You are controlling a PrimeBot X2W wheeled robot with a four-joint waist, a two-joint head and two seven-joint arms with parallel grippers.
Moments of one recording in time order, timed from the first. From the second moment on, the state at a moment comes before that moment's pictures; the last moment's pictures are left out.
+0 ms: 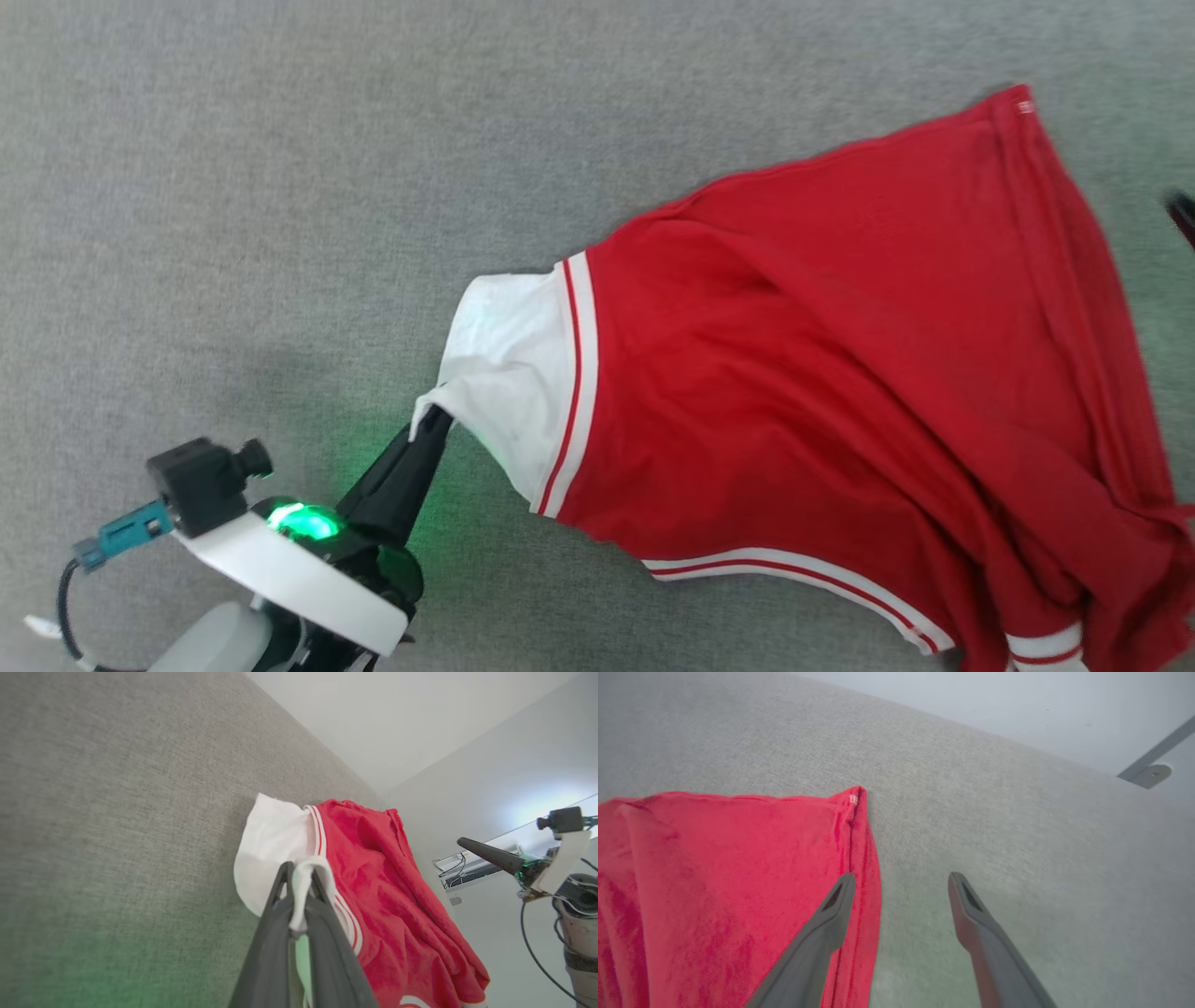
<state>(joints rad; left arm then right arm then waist) -0.21 0.58 -0.62 -0.09 -1.21 -0.13 -0.26 -0.33 -0.65 -0.14 -0.33 0.66 0.13 0.84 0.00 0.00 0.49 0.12</state>
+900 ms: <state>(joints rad) -0.52 0.65 -0.76 -0.01 -1.34 -0.13 -0.26 -0.86 -0.62 0.29 0.22 0.64 0.13 0.76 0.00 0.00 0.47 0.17</state>
